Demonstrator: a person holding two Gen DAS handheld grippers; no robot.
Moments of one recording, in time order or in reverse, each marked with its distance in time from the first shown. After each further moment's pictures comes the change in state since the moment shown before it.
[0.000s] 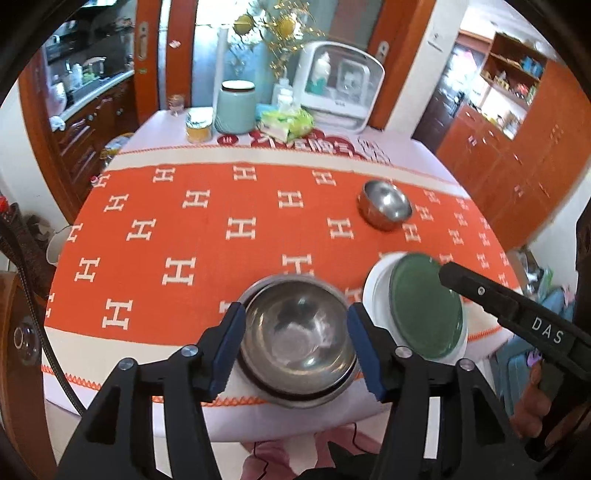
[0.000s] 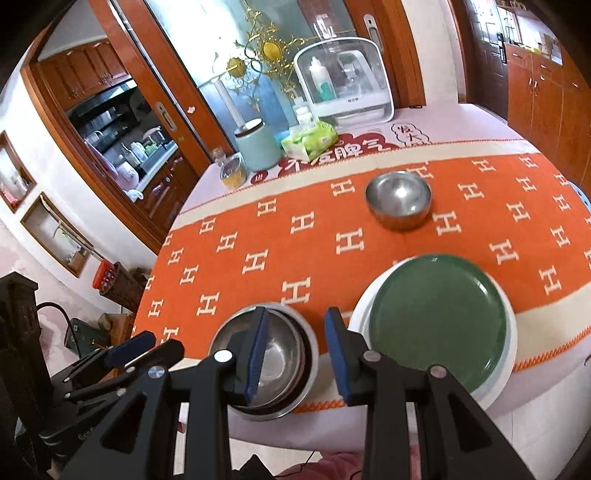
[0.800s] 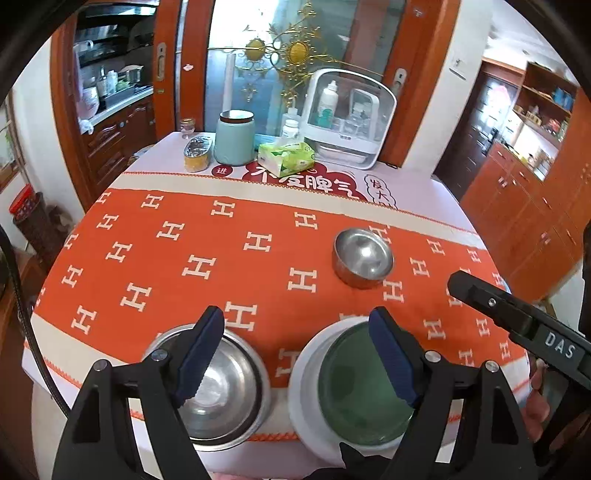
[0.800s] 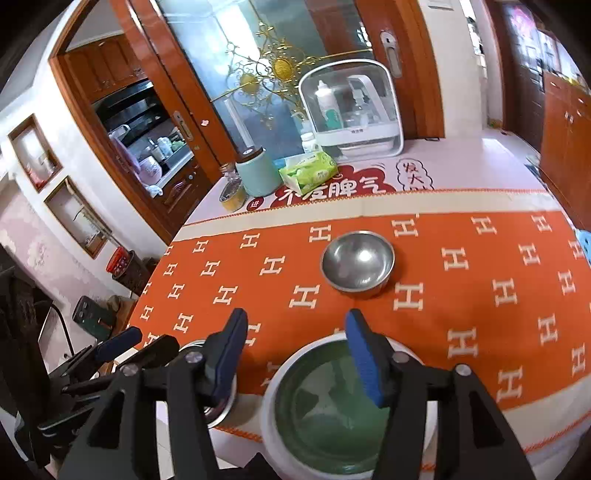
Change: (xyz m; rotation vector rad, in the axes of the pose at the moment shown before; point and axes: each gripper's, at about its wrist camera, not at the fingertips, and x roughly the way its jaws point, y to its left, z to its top) left arm 0.032 -0.117 0.046 -0.127 -0.110 0.122; right arm -0.014 -0.102 0.088 -0.166 -0.004 0.109
